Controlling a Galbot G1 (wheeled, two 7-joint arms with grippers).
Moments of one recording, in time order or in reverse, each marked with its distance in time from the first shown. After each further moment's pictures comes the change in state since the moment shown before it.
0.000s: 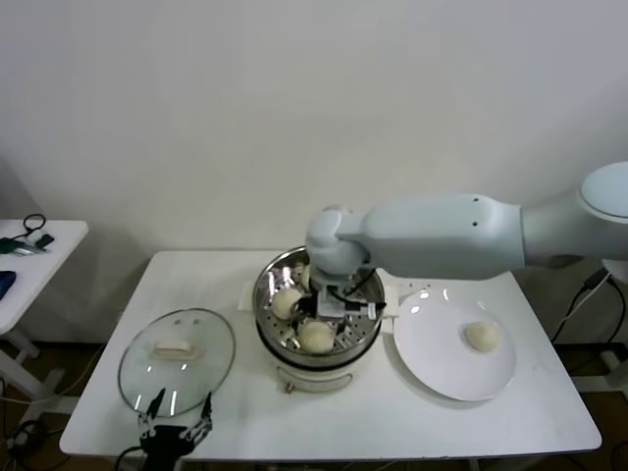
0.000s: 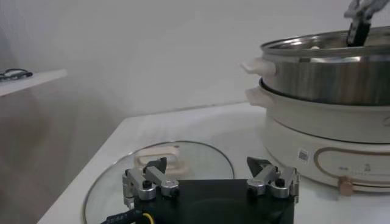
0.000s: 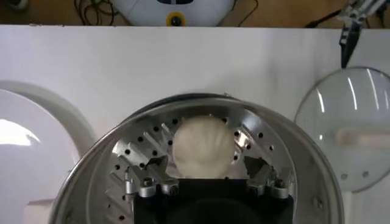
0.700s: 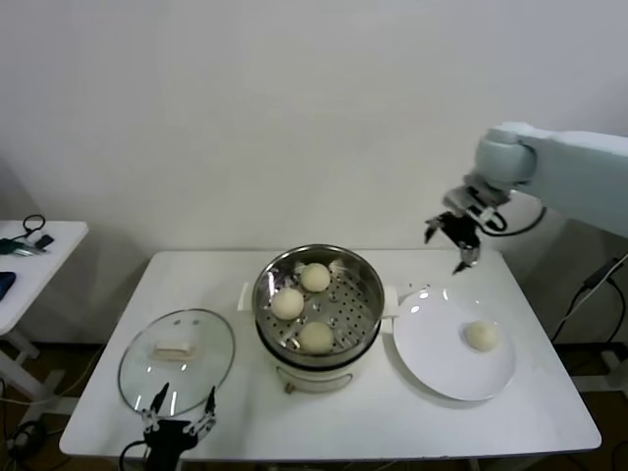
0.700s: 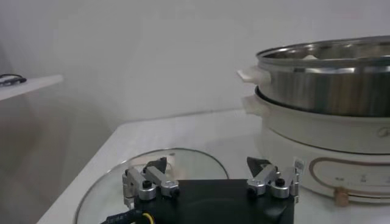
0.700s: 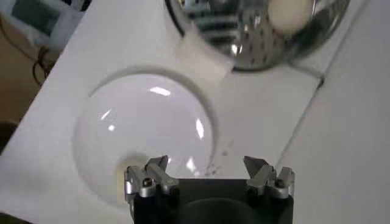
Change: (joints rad) left arm -0.020 -0.006 0.004 -0.002 -0.002 0.001 0.006; right arm 0.088 -0.470 -0.103 -0.243 0.300 -0.302 -0.120
